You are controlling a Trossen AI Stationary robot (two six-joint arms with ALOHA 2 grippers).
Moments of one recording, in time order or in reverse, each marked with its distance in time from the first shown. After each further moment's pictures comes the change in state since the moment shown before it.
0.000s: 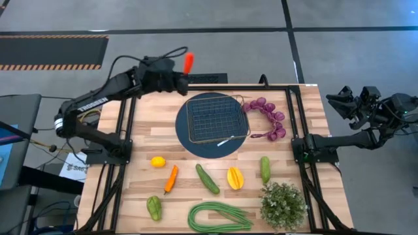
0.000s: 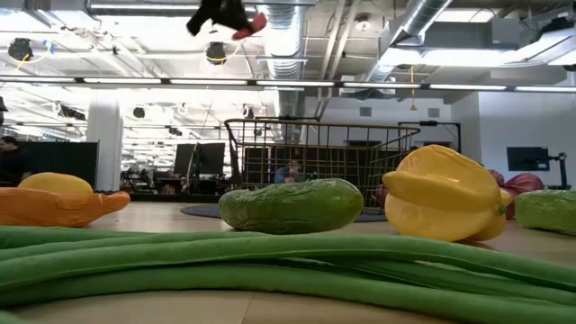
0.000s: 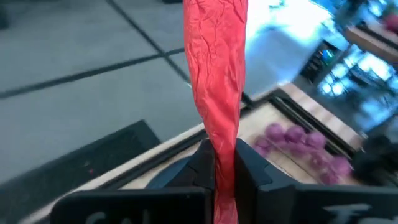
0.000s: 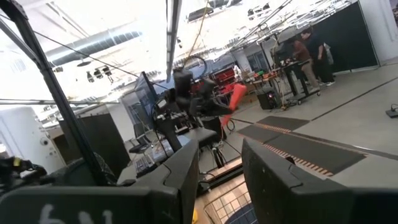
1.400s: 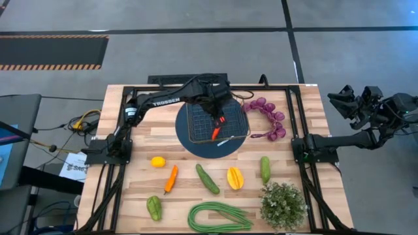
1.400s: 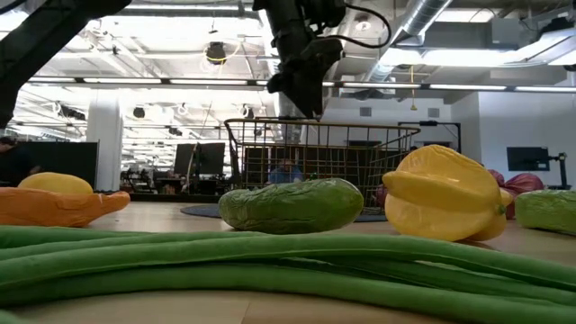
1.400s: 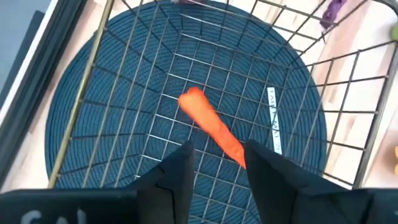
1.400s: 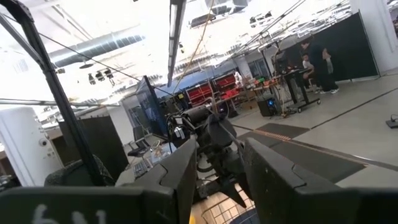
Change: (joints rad) left arm -0.154 0.813 0.683 -0.580 0.194 0.210; right arm 0.000 0.000 0.000 0.024 -0.003 -0.035
